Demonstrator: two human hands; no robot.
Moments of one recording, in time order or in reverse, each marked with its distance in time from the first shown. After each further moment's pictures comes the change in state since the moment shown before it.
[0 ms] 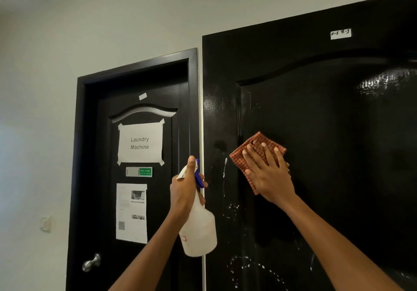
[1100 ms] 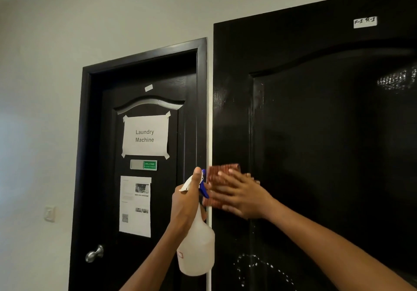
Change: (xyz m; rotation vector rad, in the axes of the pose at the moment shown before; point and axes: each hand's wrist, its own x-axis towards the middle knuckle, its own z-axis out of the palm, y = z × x) left_hand -0.014 -0.036 -0.022 0.058 -0.061 -0.010; right_hand 0.006 -0.075 0.034 -0.017 -0.304 -0.664
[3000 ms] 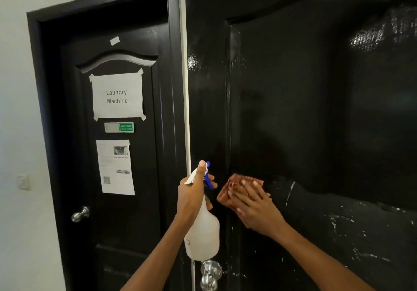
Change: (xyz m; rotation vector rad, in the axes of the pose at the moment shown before) left_hand -0.080 -0.054 0.043 -0.049 -0.129 -0.128; right_hand -0.164 -0.133 0.077 0.106 0.008 0.374
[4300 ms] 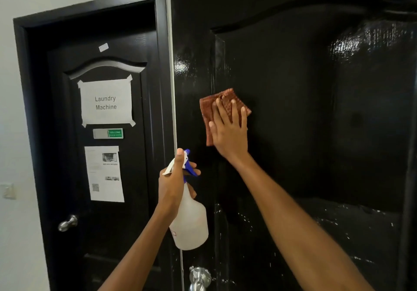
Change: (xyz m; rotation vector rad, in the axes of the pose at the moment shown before) left_hand 0.014 0.035 -0.002 -0.055 0.040 0.067; right_hand 0.185 0.075 -0.118 0.038 0.334 0.498
